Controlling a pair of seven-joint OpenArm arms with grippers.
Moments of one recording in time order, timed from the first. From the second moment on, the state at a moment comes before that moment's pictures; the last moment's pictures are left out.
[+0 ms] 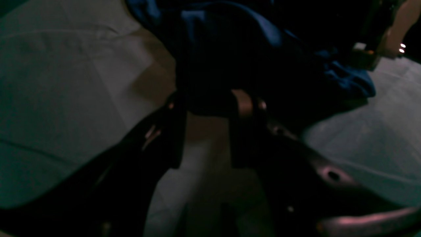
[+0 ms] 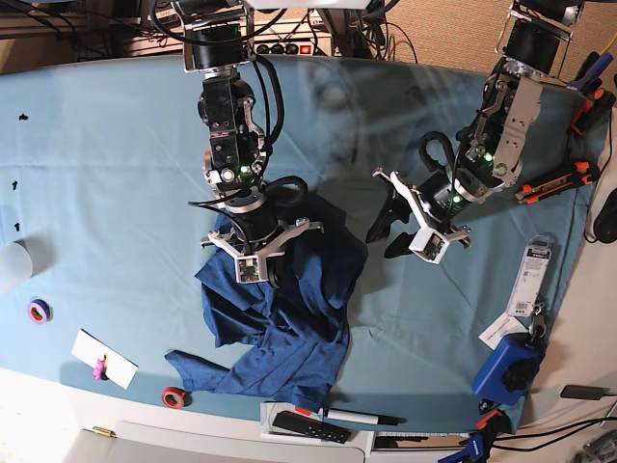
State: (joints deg) left arm -1.7 -20.7 19.0 89.2 -25.2 -22.4 14.6; right arm 3.5 -3.3 -5.6 83.2 -3.5 5.7 -15.0
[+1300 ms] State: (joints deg) left arm -1.5 -20.7 19.0 89.1 -22.8 -18.8 14.5; right arm 6.2 -5.9 -10.9 83.7 -6.5 11.8 -19.9
